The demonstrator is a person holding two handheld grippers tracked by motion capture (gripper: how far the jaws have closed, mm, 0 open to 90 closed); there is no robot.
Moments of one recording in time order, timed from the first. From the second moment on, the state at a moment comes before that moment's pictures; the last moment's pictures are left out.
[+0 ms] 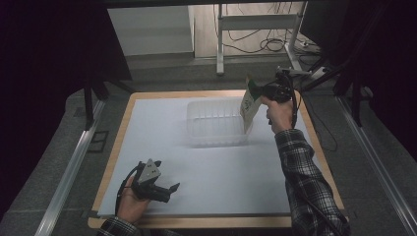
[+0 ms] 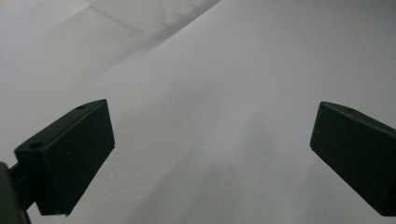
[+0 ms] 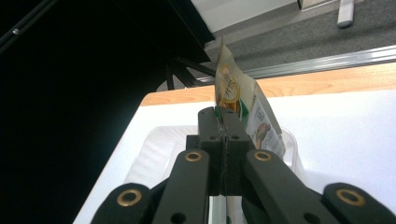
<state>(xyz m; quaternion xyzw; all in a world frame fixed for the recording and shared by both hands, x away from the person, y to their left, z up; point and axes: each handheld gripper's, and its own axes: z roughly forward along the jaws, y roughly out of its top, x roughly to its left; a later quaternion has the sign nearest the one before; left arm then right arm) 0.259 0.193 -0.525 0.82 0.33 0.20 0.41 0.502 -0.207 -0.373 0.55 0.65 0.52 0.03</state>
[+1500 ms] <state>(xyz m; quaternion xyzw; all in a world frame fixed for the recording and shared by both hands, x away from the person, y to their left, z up) 0.259 0.190 -0.526 0.83 0.33 0.20 0.40 0.499 -0.206 -0.395 0.51 0.71 0.48 0.08</state>
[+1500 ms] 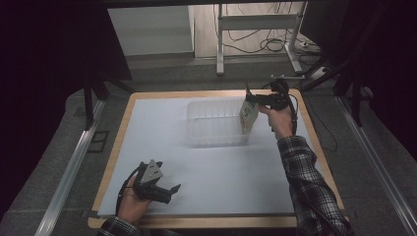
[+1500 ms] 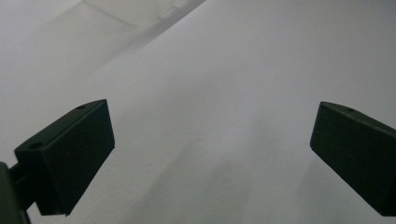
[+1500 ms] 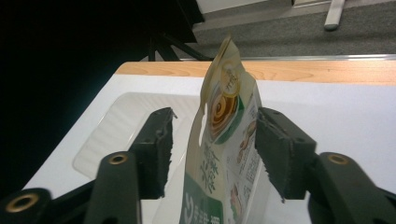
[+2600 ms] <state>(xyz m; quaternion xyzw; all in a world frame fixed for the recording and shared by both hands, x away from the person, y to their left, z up) 0.259 0.192 -0.525 0.82 0.33 0.20 0.41 0.475 -0.208 -0.387 0.46 0.74 0.48 0.07</state>
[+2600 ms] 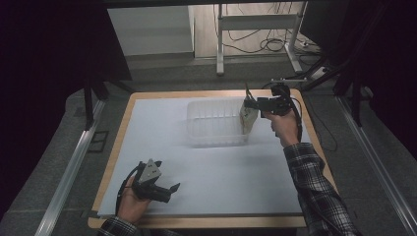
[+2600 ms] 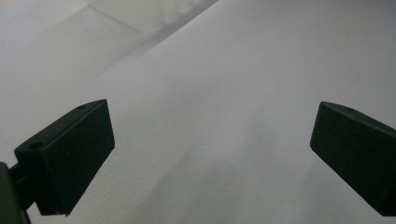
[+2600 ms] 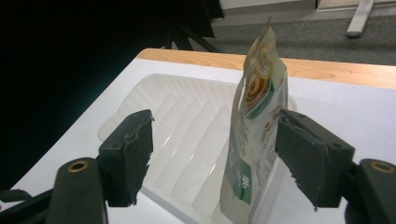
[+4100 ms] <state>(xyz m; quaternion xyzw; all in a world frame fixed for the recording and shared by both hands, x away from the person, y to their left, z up) 0.259 0.191 -0.526 0.83 0.33 0.20 0.41 0.432 -0.217 -0.391 0.38 0.79 0.48 0.09</state>
